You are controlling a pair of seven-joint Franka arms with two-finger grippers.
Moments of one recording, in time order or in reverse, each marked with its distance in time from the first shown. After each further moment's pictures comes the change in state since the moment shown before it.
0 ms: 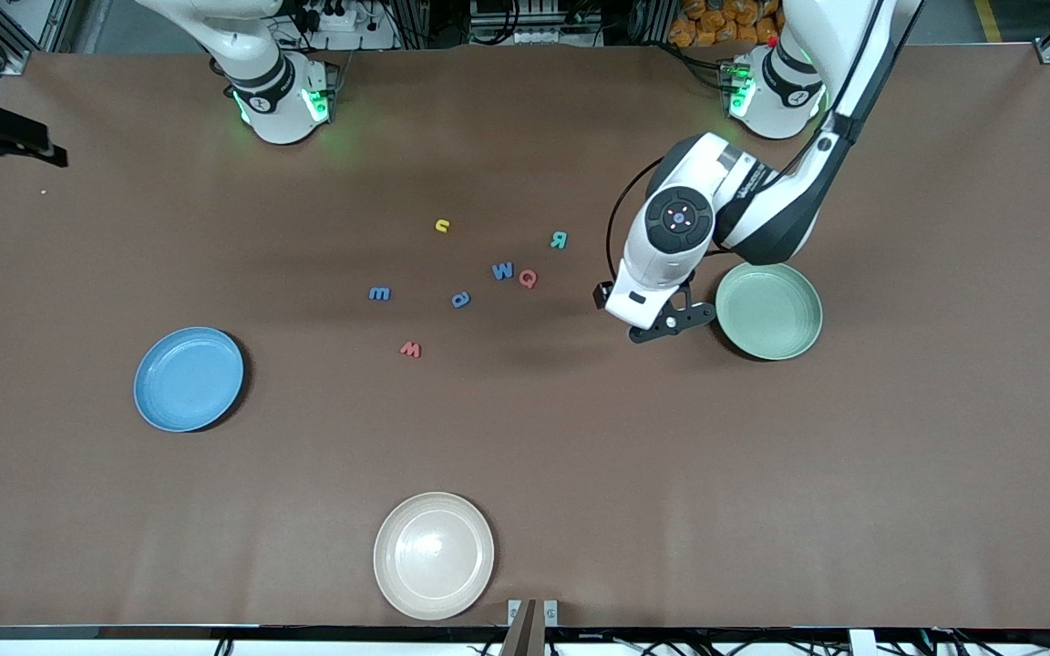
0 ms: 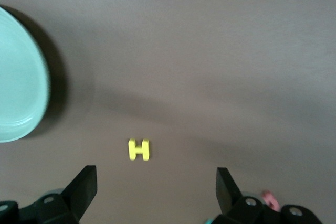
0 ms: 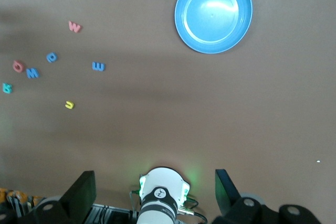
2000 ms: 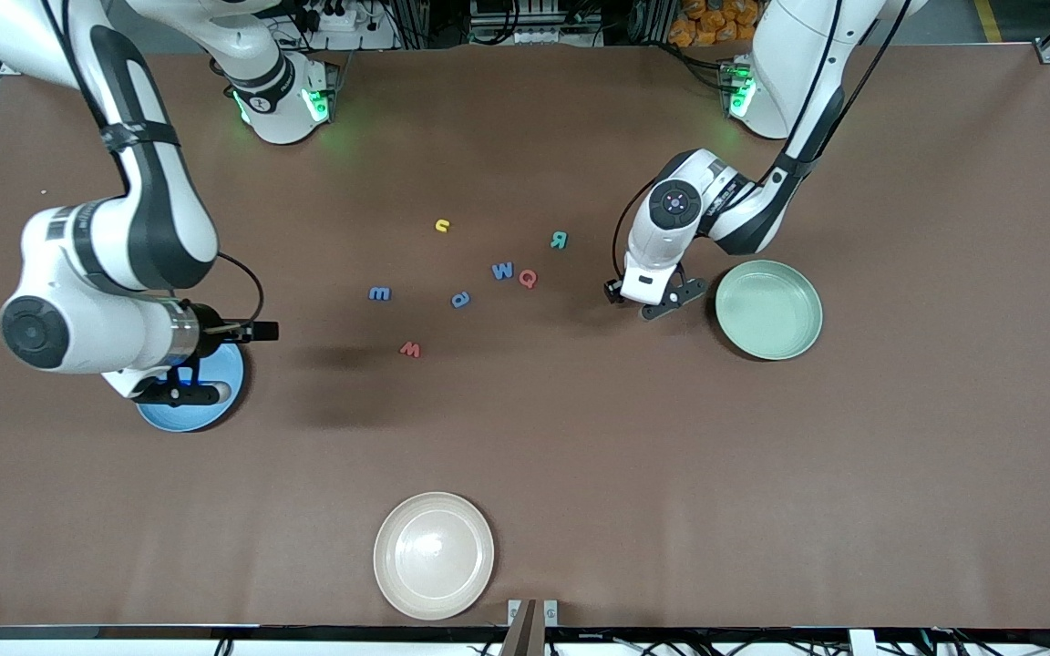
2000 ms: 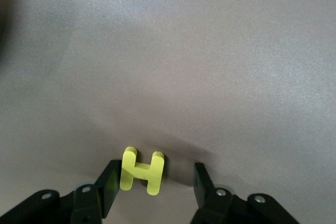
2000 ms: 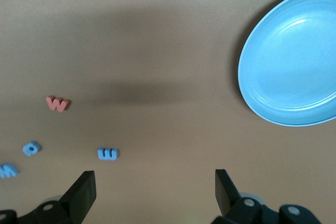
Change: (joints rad) left arm -0.026 0.051 0.002 -0.338 0.088 0.464 -0.260; right arm 0.258 0.416 0.014 -0.220 0.039 0.573 0.356
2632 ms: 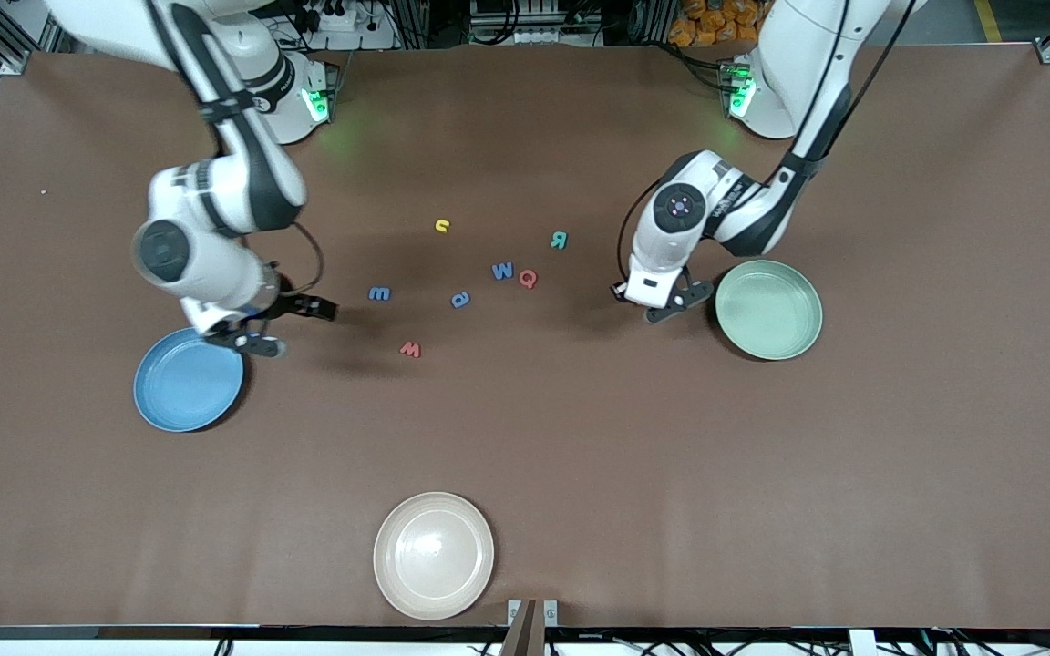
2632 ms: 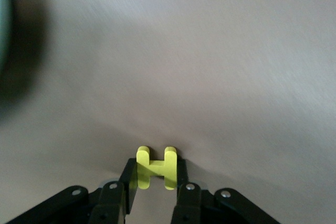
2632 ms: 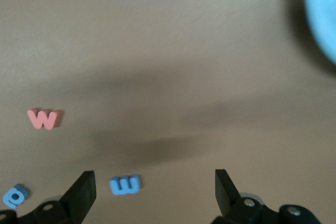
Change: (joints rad) left arm 0.054 -0.027 0.007 0.033 0.011 -0.121 0.105; right arm 0.182 -0.145 0.003 -0.510 0.019 0.545 0.296
